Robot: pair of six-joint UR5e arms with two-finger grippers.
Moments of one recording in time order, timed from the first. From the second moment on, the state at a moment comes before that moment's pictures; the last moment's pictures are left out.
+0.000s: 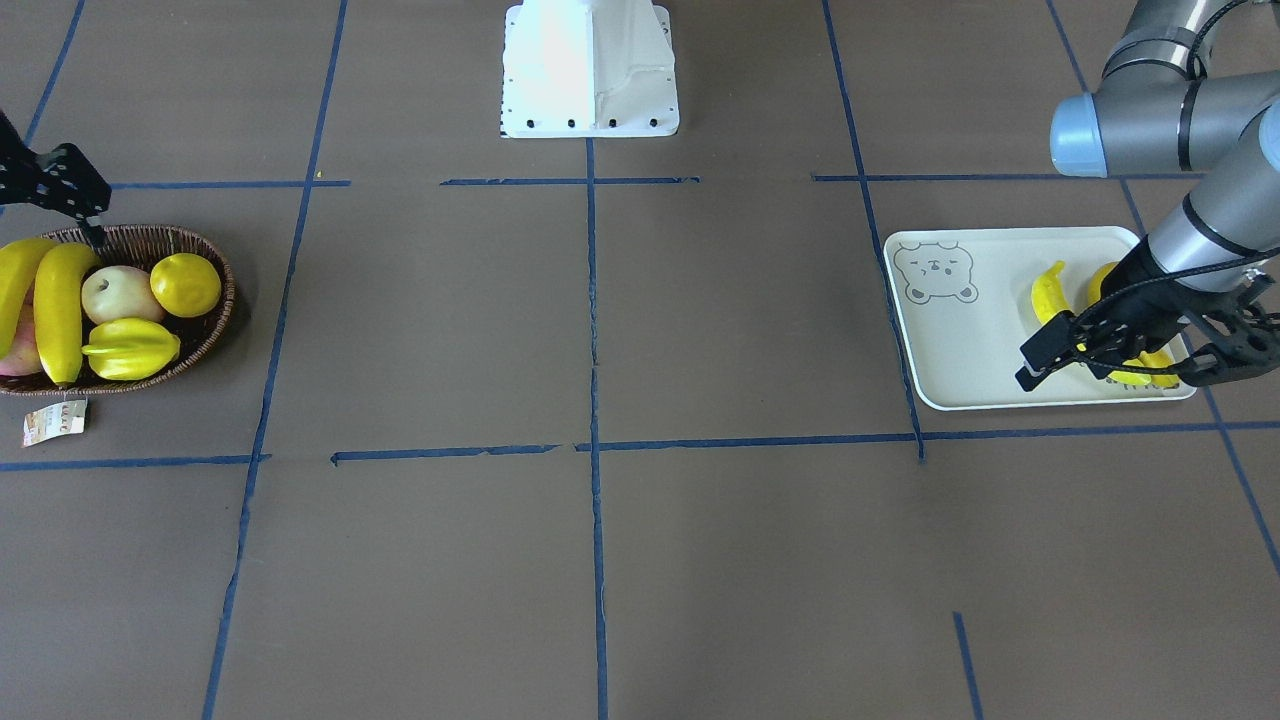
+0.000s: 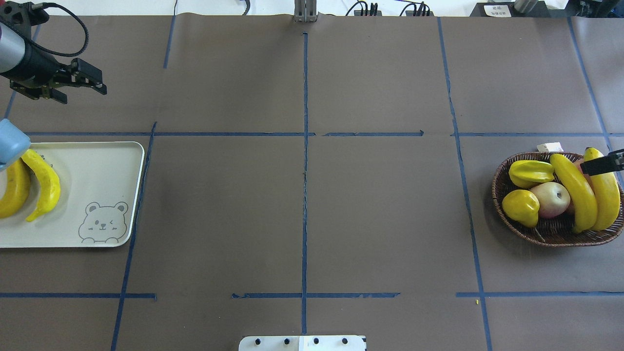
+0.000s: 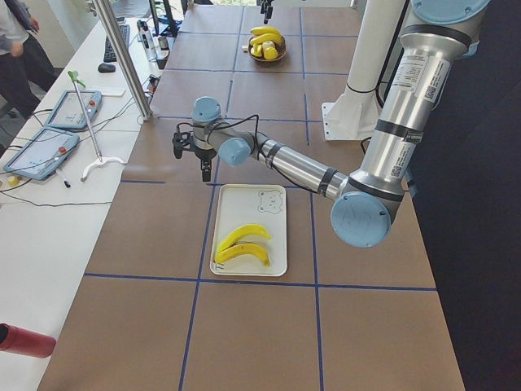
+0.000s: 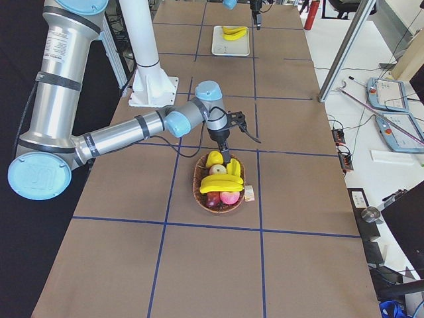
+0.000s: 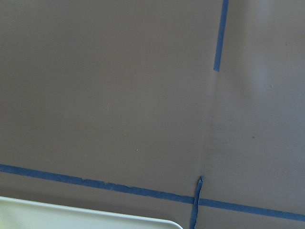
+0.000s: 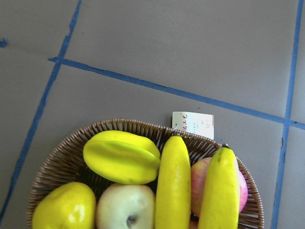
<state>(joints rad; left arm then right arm) -1.10 -1.86 -1.67 -1.91 -2.22 -0.98 1.07 -1.85 2.11 -1.22 2.01 0.48</state>
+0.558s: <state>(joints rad) -1.09 -1.86 -1.67 -1.91 -2.22 -0.98 1.09 -1.95 1.94 -0.92 2.01 0.52</state>
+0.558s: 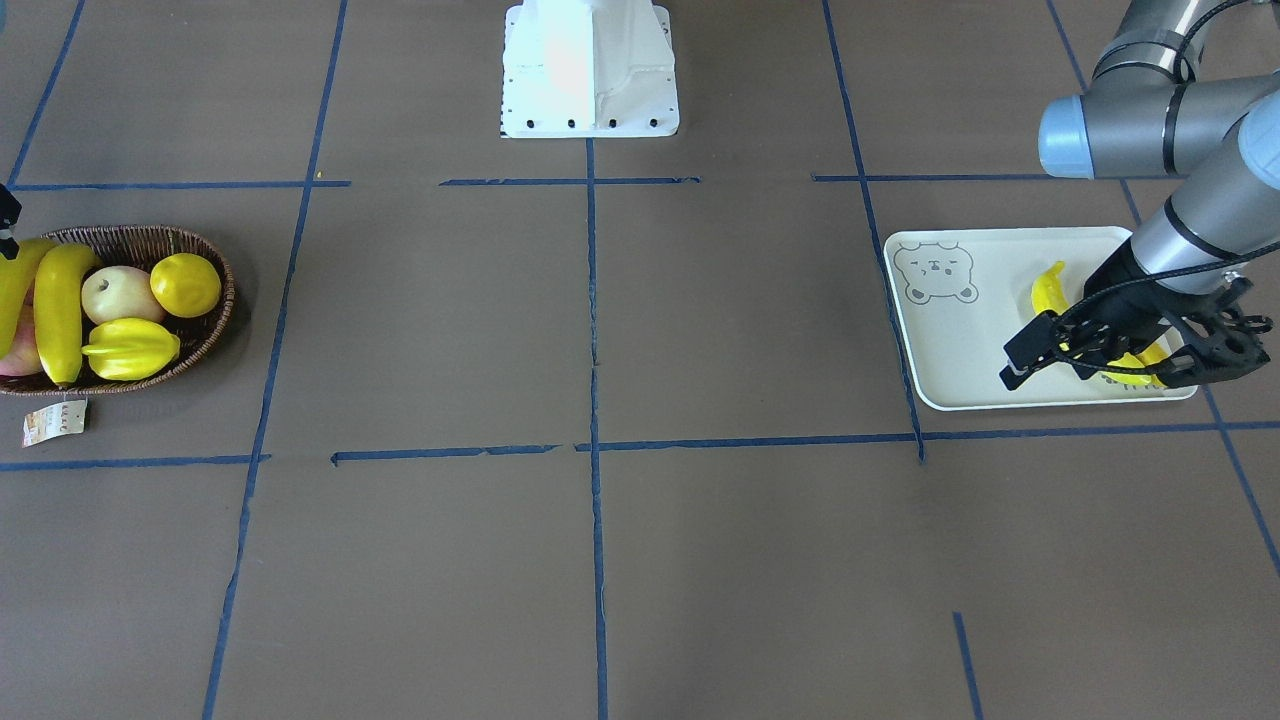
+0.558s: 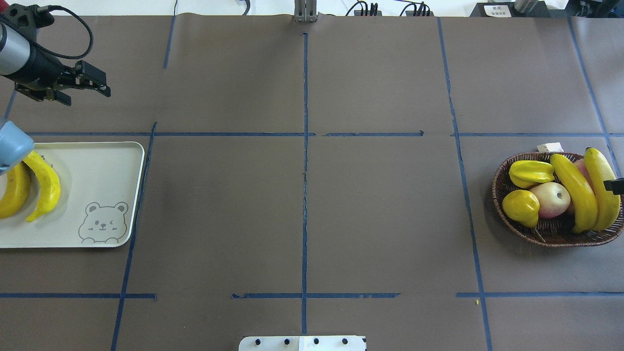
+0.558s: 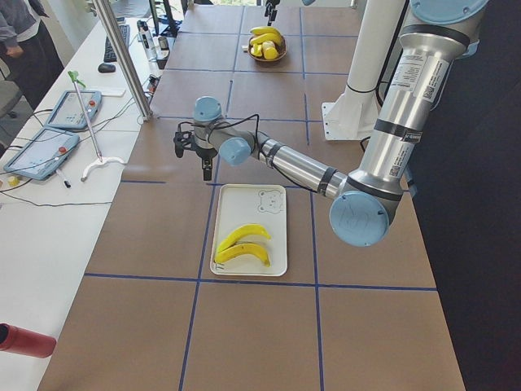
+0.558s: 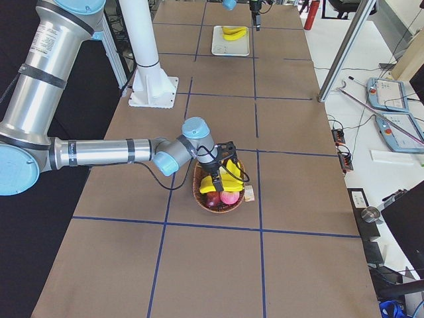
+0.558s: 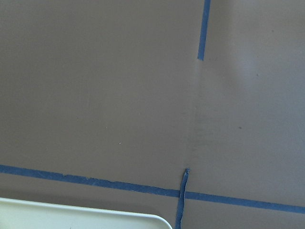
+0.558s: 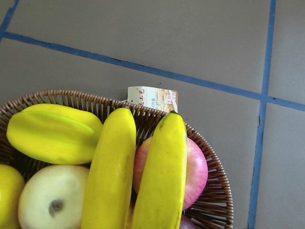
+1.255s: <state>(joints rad) -1.09 -1.86 -1.67 -1.92 -2.22 -0.98 1.04 -1.94 1.86 -0.92 2.01 0.53</state>
